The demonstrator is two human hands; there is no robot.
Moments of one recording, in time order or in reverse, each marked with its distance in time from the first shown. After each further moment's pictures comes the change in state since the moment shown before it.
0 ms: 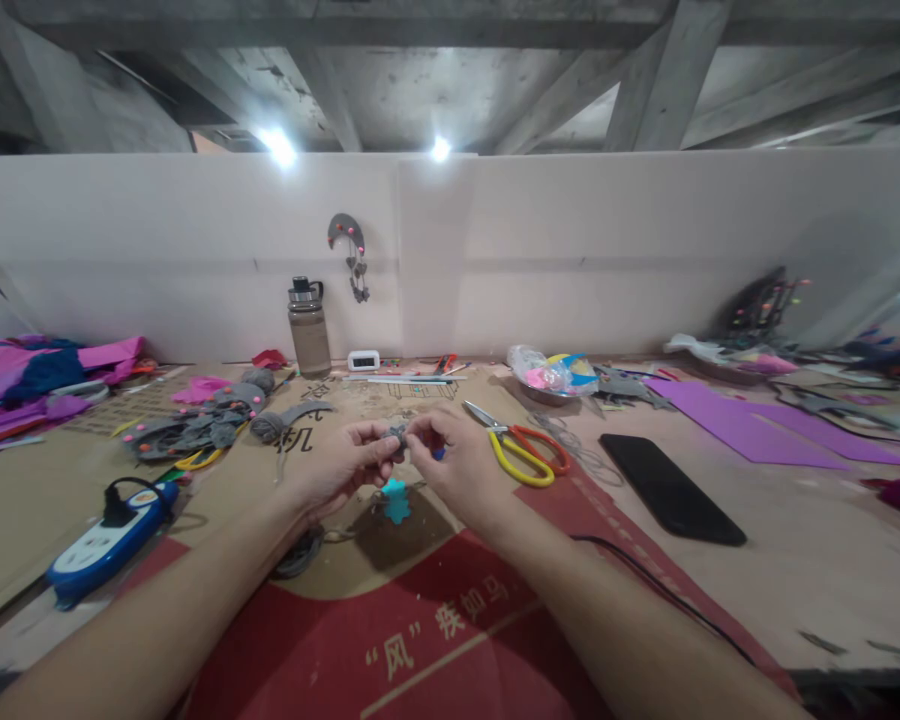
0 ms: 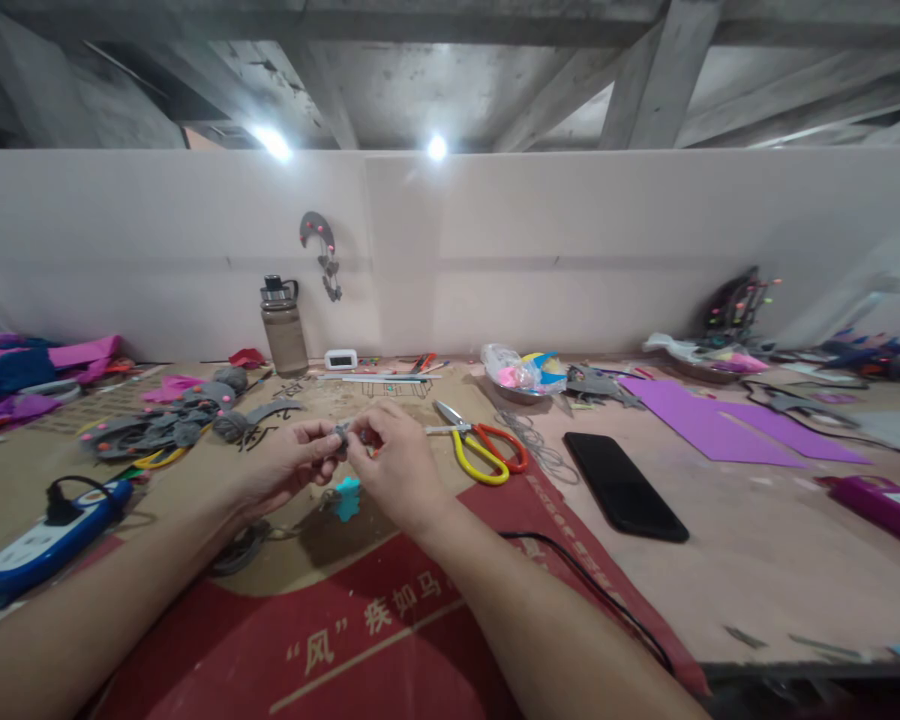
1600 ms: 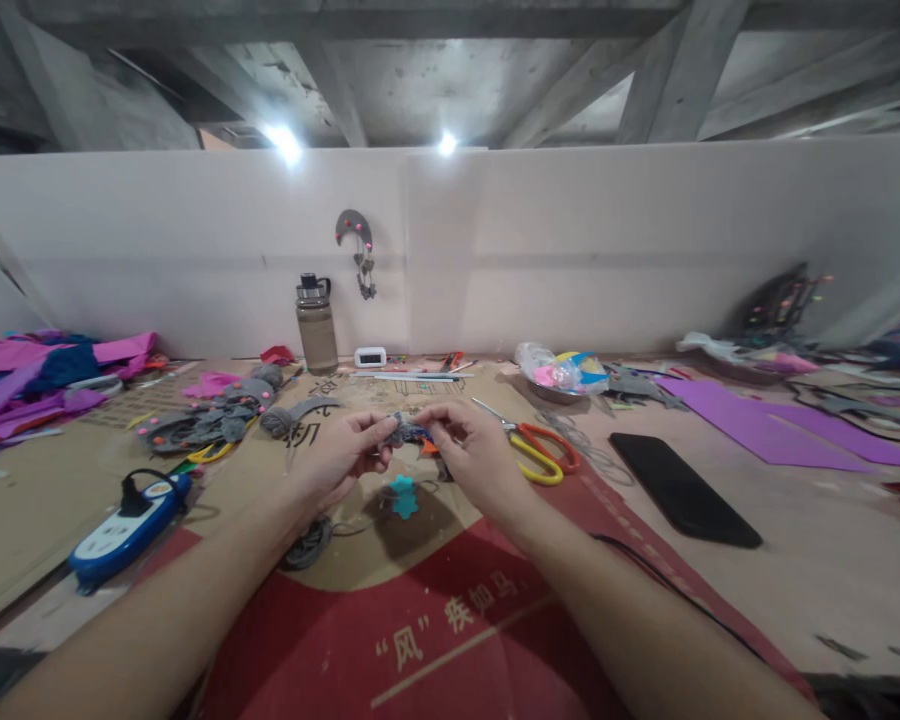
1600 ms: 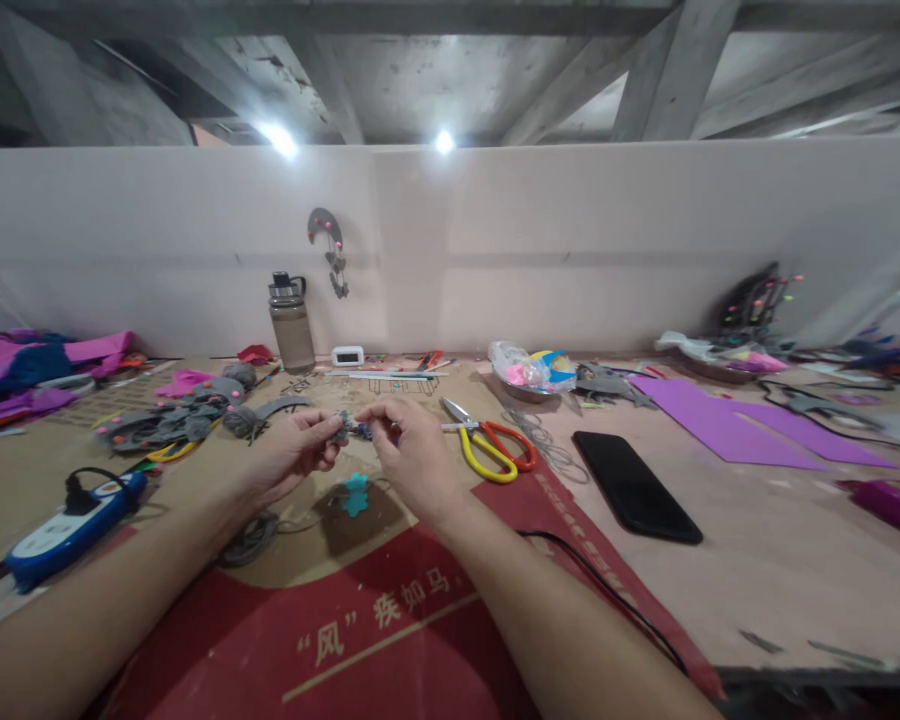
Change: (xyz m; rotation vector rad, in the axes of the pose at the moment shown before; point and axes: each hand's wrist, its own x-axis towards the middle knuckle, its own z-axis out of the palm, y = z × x) left_hand 0.002 -0.001 -0.006 0.014 0.089 0.049; right_hand 0.001 0.007 -0.004 0.186 -0.037 0.102
